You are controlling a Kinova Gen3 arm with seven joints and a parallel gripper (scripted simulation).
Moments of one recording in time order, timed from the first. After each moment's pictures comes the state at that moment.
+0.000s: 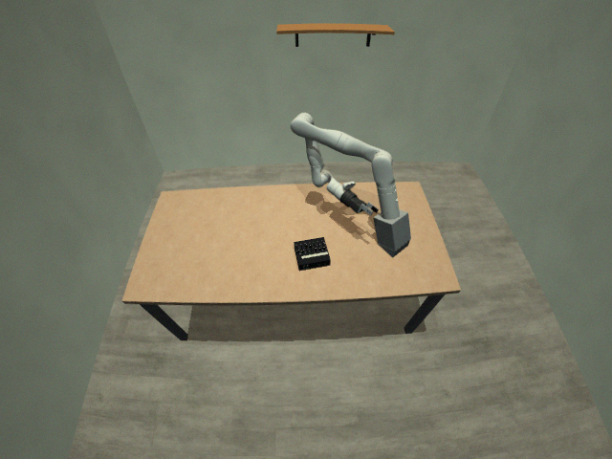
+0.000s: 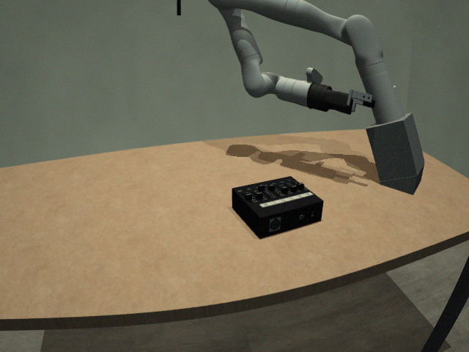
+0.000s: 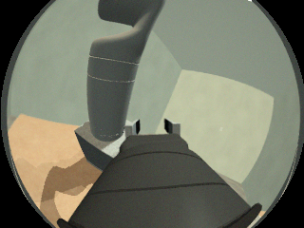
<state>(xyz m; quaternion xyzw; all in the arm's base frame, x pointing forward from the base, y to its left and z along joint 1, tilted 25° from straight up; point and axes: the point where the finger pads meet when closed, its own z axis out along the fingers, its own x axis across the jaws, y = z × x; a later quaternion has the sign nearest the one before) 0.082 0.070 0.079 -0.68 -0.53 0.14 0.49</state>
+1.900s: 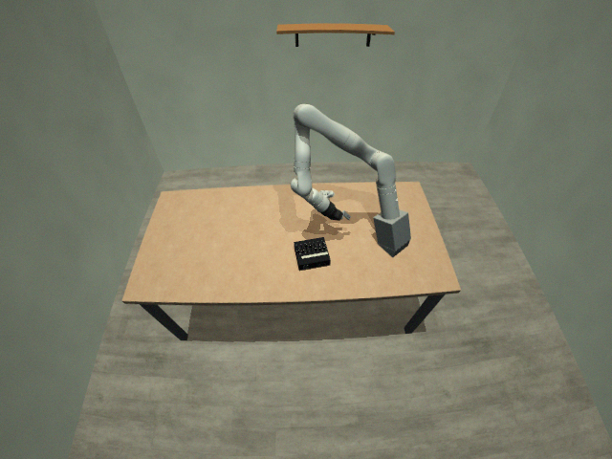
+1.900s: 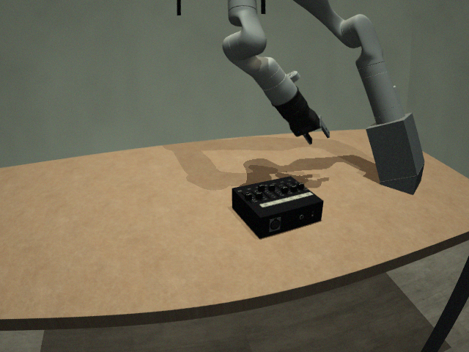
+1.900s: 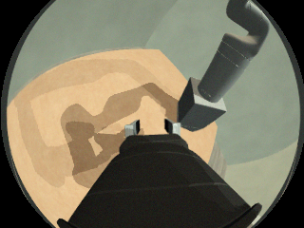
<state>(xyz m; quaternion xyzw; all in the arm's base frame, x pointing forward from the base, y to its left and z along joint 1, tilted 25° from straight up) 0.242 0.003 0.030 -0.25 -0.93 0.26 0.11</state>
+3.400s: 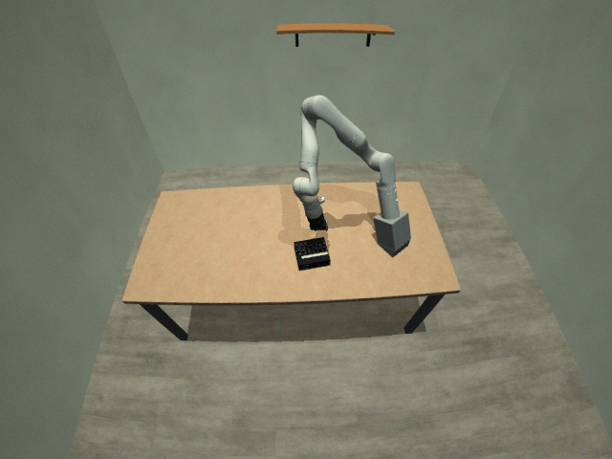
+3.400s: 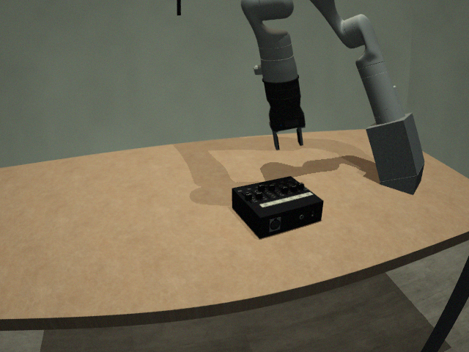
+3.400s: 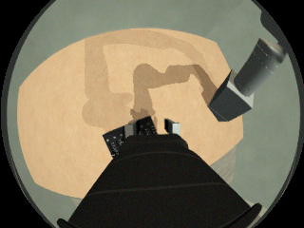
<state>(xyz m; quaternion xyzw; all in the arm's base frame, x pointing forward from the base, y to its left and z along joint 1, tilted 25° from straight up) 0.339 0.124 0.052 -0.01 -0.98 0.21 -0.07</state>
